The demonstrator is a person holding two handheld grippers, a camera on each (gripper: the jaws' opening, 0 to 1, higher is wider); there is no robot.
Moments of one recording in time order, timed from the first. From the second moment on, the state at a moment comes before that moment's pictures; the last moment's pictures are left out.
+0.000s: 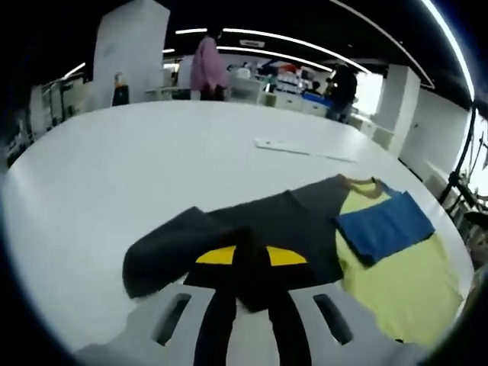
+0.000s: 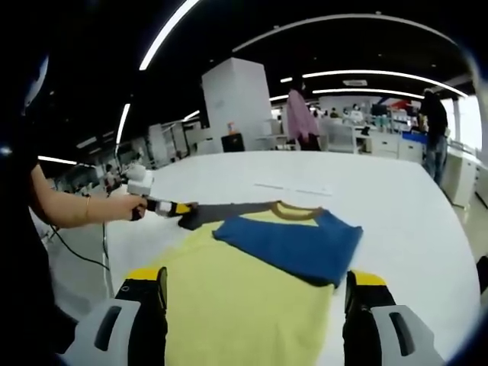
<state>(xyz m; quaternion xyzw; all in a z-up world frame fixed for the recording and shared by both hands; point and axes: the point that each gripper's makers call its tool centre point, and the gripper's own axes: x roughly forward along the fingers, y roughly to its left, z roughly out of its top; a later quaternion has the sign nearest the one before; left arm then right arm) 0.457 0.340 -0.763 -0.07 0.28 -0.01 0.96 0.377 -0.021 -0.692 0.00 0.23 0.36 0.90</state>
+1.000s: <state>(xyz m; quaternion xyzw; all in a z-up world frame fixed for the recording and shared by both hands) 0.458 0.394 -0.778 -0.06 0.27 0.11 0.95 0.376 -0.026 -0.692 0.00 0.23 0.36 0.90</state>
